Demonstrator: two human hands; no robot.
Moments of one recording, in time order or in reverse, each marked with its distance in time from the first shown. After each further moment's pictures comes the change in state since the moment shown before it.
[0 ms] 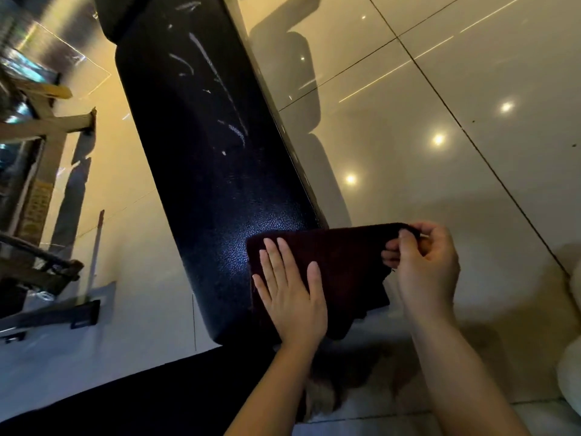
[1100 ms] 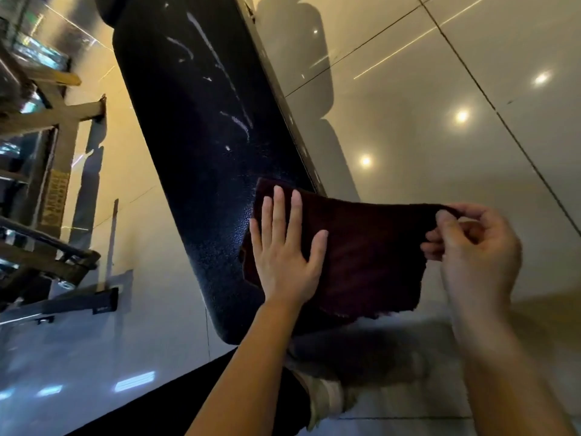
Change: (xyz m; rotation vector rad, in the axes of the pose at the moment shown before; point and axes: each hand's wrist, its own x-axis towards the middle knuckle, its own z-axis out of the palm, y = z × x) left_hand 0.069 -0.008 -0.015 0.129 0.042 0.299; right_hand 0.033 -0.003 -0.007 -0.006 0.077 -0.080
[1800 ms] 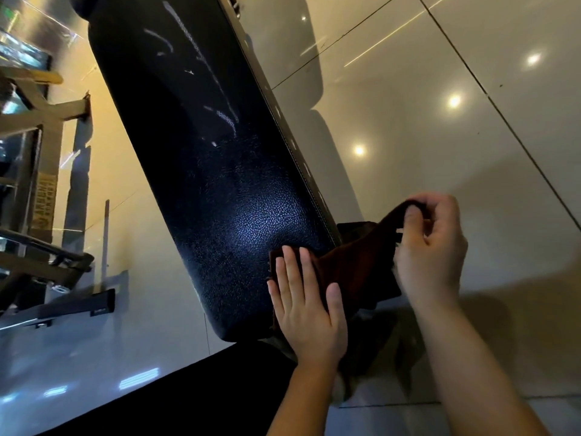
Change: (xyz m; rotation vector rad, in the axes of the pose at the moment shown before) left_hand -0.088 0.032 0.024 -0.073 -0.017 -0.190; right_hand -0.011 0.014 0.023 -0.170 -0.068 -0.145
